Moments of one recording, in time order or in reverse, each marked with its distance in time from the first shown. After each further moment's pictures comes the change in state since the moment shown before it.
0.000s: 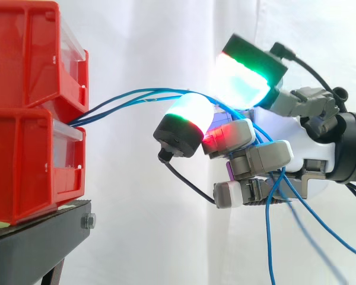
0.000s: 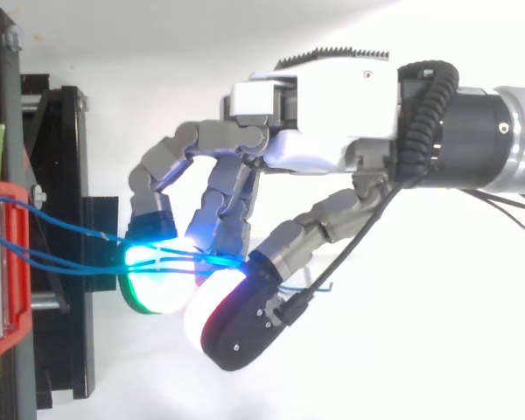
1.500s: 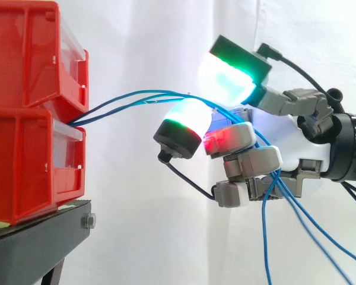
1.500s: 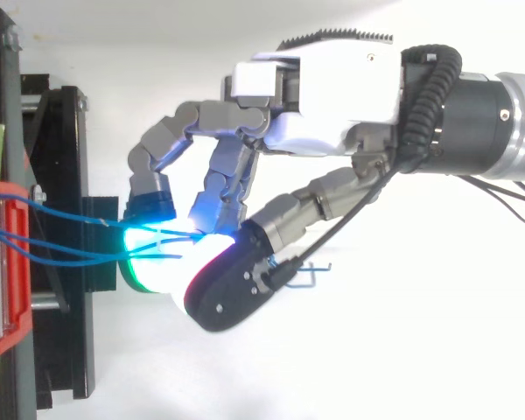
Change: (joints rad) arm -0.012 -0.002 0.000 0.015 0.000 -0.046
